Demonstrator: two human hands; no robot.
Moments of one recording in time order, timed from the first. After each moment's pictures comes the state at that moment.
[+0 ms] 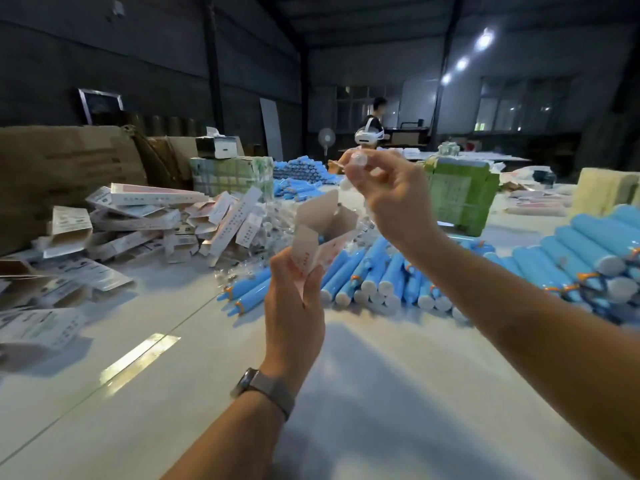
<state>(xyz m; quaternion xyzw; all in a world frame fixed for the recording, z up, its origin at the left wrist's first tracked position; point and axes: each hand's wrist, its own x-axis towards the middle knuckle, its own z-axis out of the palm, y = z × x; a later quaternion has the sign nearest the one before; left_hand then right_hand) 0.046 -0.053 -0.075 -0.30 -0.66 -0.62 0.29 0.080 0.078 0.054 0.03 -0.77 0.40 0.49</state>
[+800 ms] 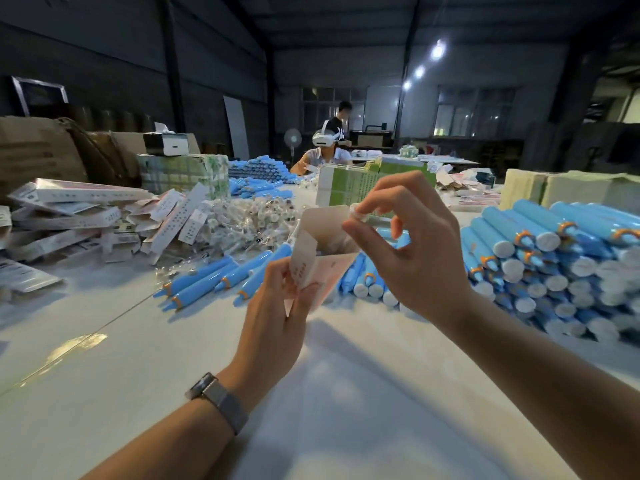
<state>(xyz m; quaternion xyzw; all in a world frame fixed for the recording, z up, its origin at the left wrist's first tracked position) 0.101 -0.031 -0.080 -0.42 -0.68 -0.58 0.18 0.207 0.110 0.020 0.14 -0.78 0.13 0.60</state>
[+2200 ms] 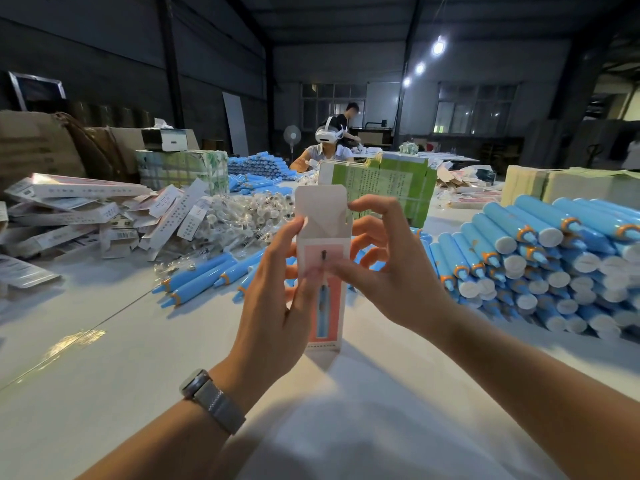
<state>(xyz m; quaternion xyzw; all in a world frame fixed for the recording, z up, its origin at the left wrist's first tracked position) 0.114 -0.036 -0.061 -0.48 -0.61 -0.59 0.20 0.197 0.104 -0.004 0.12 -0.82 0.35 0.43</state>
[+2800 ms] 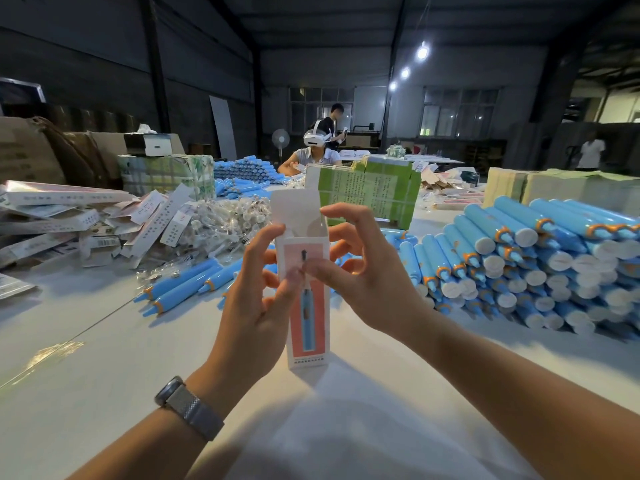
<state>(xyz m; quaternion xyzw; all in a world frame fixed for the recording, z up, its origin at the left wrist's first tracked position) 0.109 -0.037 -0.058 -0.48 -0.60 -0.62 0.15 0.196 0.102 -0.008 0.12 -0.82 0.39 0.41</state>
